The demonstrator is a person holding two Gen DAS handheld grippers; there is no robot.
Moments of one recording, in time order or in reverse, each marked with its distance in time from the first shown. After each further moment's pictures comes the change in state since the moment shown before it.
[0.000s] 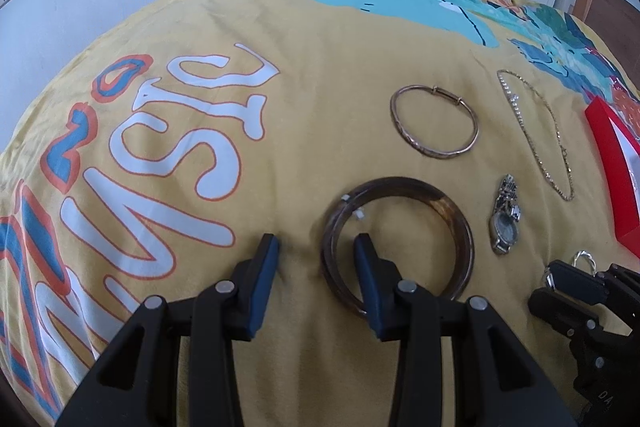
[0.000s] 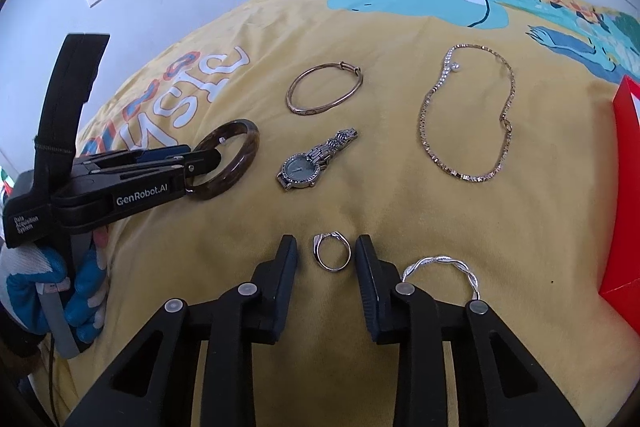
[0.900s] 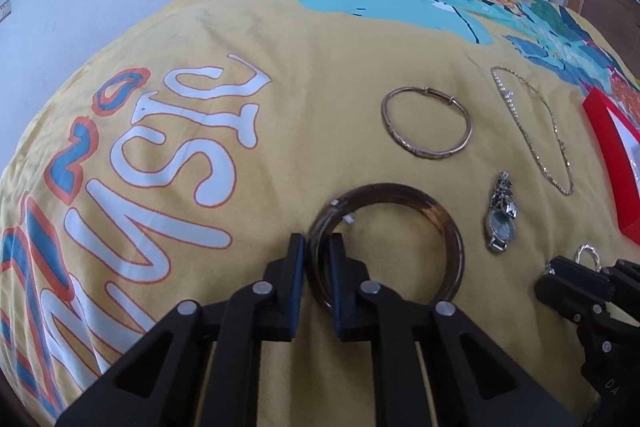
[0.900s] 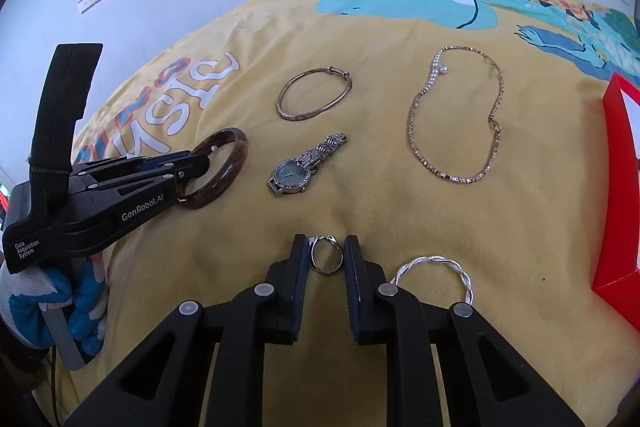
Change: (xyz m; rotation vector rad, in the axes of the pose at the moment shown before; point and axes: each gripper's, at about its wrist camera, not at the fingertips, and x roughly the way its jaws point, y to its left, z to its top) left arm -0.004 -0.004 0.000 0.024 -0.025 0.011; right arm -0.002 0.003 0.001 0.011 -0.013 -0.045
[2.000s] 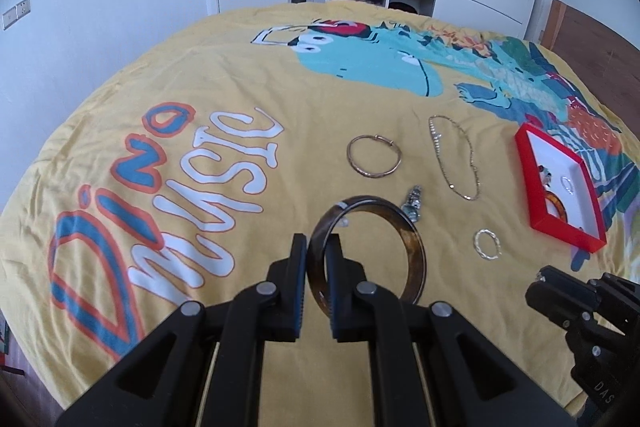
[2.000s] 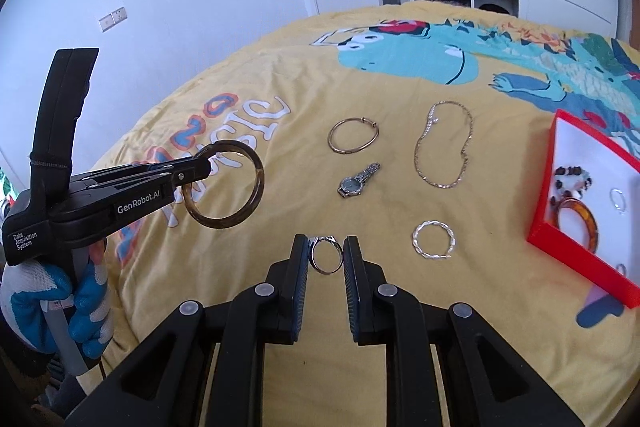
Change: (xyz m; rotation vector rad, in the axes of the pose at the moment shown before) left arm -0.142 0.005 -0.019 -0.020 -0.105 -0.058; right arm -0.129 0.051 -0.023 -0.005 -0.119 -0.014
